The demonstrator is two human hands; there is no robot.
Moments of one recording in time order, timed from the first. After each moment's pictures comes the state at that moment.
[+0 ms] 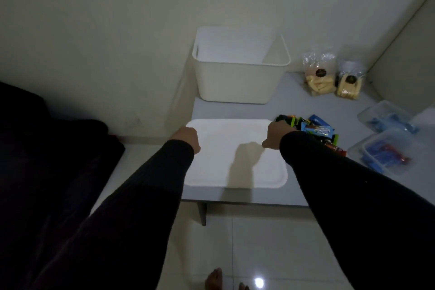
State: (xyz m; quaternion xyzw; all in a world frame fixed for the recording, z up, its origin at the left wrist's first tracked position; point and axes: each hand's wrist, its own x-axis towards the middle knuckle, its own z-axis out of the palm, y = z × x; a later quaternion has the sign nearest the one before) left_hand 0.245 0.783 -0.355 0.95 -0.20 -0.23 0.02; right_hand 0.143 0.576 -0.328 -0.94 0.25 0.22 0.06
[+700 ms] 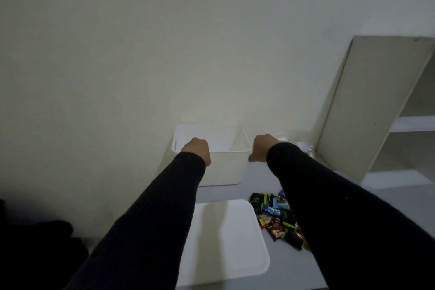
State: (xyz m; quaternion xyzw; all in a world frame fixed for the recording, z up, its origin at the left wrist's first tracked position) left_hand 0.264 0.690 -0.189 0.95 -0.31 -0.05 0.06; right_hand 0.158 0.540 -0.164 -0.96 0.27 0.04 0.09
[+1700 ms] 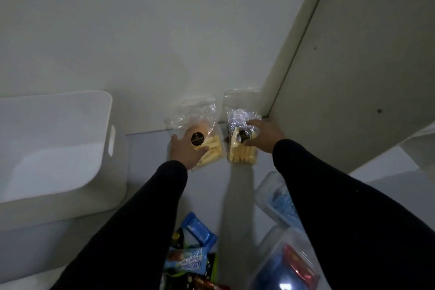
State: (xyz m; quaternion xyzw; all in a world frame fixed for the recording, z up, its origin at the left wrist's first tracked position) left_hand 0.327 0.243 -0.403 0.89 -0.24 -0.24 0.30; right_hand 0.200 0.066 -0.349 -0.88 0.37 0.05 0.29
